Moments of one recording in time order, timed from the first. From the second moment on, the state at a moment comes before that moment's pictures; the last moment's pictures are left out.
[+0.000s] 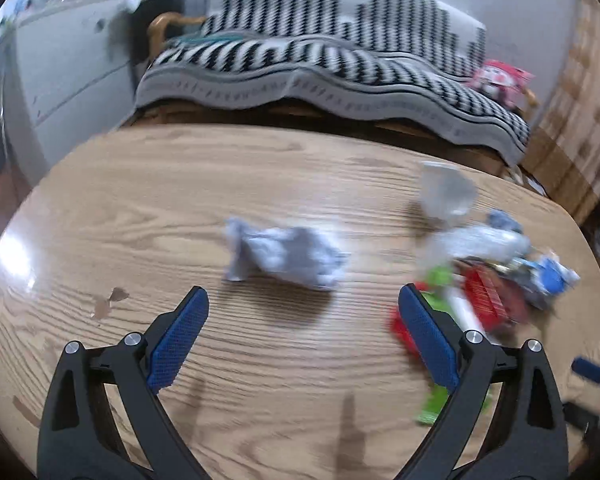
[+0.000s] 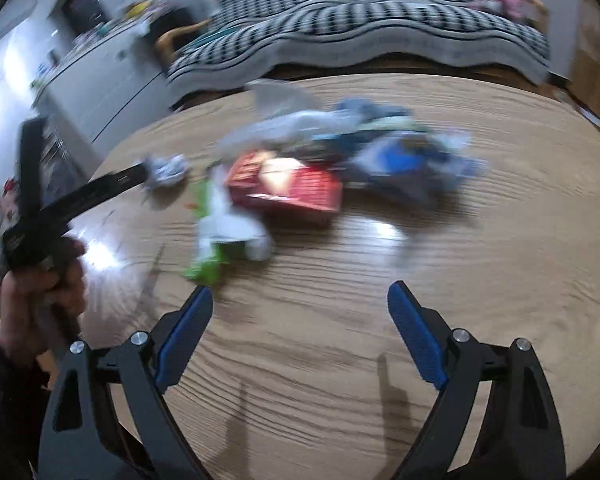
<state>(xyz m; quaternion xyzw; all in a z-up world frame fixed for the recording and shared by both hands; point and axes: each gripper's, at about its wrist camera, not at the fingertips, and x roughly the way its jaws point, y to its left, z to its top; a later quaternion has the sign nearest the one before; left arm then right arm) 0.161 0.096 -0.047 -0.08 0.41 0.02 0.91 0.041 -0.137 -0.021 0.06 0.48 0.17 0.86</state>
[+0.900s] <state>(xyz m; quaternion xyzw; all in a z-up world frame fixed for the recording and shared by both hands) 0.203 0.093 -0.067 -0.06 0.42 0.01 0.91 0.060 -0.070 -0.031 0.01 0.46 0.21 0.86</state>
